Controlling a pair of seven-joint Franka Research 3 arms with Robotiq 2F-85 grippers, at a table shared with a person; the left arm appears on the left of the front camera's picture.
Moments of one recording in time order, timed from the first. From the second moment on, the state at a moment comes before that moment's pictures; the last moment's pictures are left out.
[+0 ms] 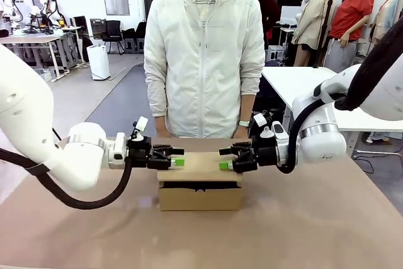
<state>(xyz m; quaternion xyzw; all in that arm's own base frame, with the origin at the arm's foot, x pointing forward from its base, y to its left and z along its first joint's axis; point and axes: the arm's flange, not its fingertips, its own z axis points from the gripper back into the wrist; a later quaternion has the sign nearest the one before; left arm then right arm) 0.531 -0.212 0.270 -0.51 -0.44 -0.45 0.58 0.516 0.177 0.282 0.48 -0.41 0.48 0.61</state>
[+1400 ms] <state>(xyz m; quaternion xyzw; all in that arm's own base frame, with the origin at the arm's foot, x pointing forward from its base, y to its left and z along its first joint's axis) 0.489 -0.101 0.356 -0.48 -0.43 -0.43 0.63 0.504 0.093 0.359 0.59 -0.36 0.32 0.65</state>
